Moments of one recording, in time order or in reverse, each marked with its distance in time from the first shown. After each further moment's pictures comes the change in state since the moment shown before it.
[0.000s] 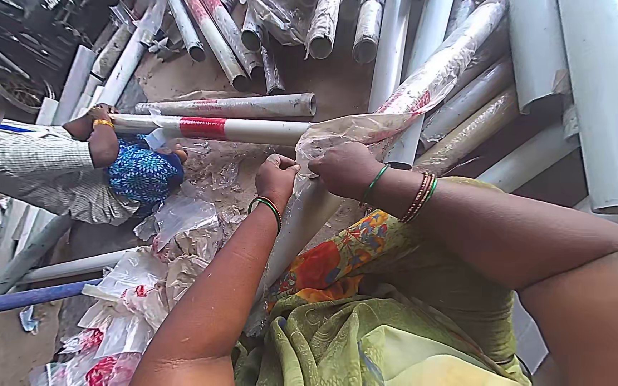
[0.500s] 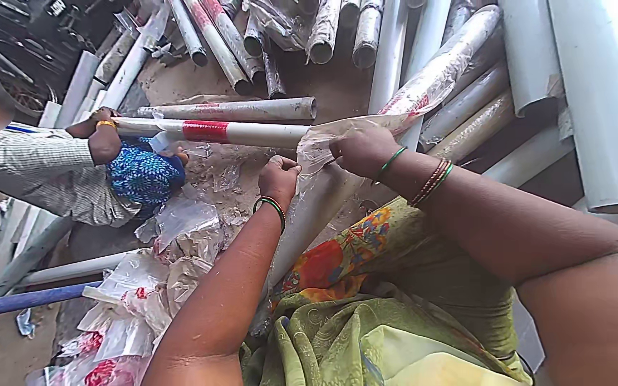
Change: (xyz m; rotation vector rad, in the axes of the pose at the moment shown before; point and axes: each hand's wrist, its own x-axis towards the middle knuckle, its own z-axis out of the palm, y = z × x) left_hand -0.001 0.001 -0.002 0.014 -0.002 -0.027; right_hand 0.000 0.029 -0.008 0.085 0.023 0.189
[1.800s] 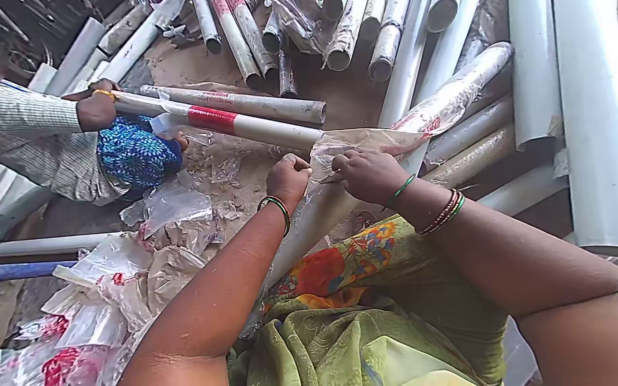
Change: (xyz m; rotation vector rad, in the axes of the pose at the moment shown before) left_hand -0.001 0.001 -0.005 0.006 -0.039 0.035; right_hand 0.001 -0.007 0.016 -0.045 0.065 -0.218
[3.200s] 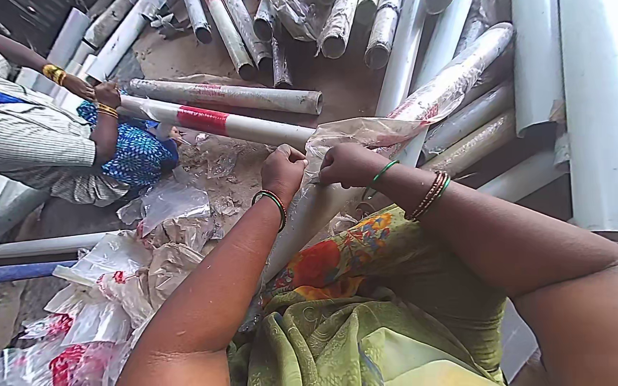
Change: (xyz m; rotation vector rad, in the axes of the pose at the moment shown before) left_hand 0.002 0.001 0.000 0.018 0.009 0.012; right_hand 0.016 -0.014 -0.010 0.487 -0.217 0.241
